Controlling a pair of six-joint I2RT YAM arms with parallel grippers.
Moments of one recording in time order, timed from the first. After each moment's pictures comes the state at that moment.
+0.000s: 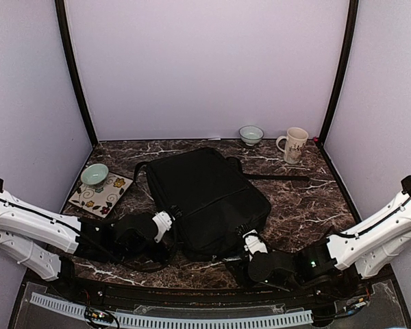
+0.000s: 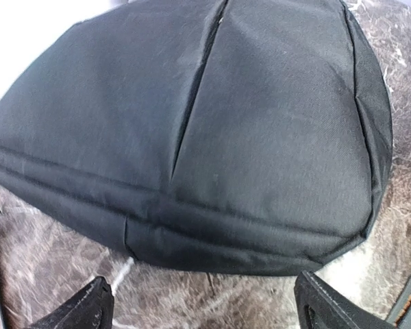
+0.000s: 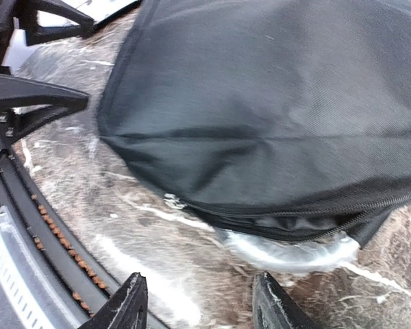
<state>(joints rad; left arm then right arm) -1.28 1.25 0.56 -0.06 -0.52 -0.18 1.59 1.38 0.61 -0.04 0.60 0.79</state>
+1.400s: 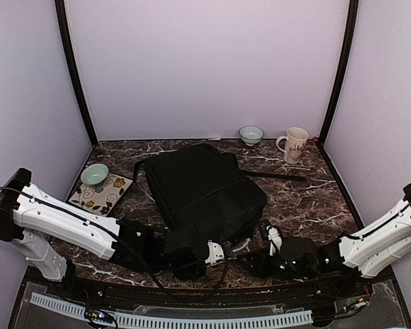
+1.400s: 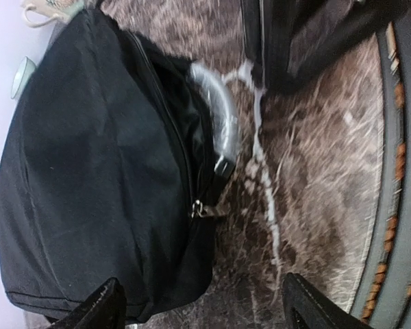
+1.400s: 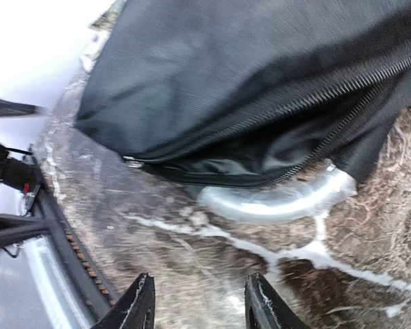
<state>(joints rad) -1.45 1.57 0.99 -0.36 -0.49 0.20 1.38 1.28 0.24 0.47 0.33 0.87</state>
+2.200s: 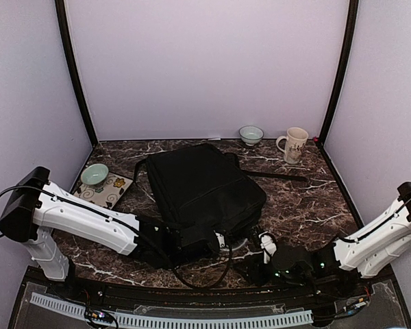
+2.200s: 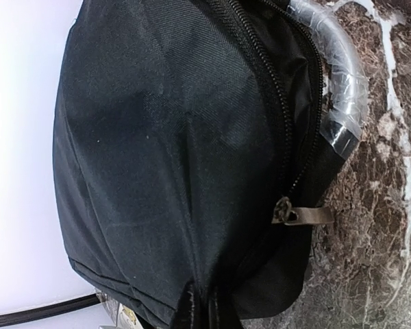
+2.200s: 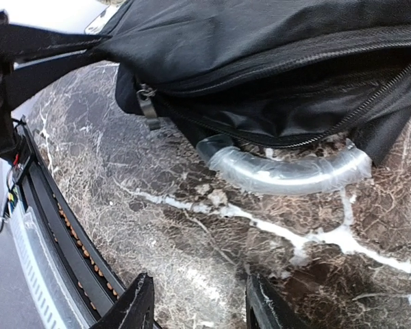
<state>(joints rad) -1.39 1.72 1.07 -0.43 -0.79 0.34 1.47 1.33 0.29 0.42 0.39 0.84</state>
